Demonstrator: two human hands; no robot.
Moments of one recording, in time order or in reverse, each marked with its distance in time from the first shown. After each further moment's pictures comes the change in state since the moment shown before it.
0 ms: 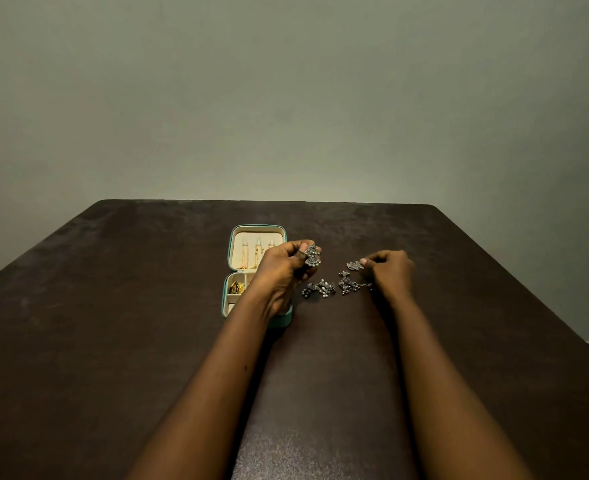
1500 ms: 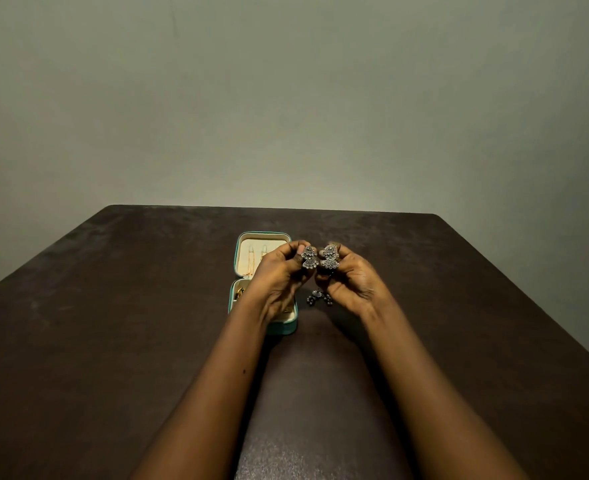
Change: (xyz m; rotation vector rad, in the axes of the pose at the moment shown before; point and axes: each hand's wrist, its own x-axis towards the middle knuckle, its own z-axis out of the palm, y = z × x) left_hand 0.002 0.008 -0.011 -0.144 -0.076 0.009; right_hand -0.056 -0.069 0.016 1.207 -0.683 0.299
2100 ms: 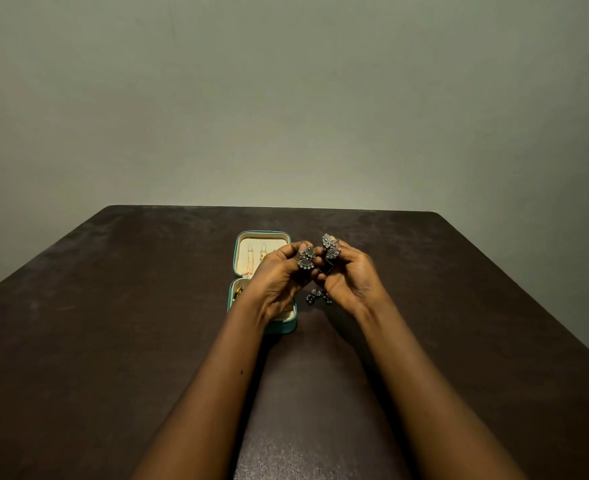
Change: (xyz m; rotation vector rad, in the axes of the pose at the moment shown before) left_hand -0.004 0.001 -0.001 0.000 -0.067 -0.058; right_hand -0.007 0.001 0.010 -0.012 0.051 -0.085
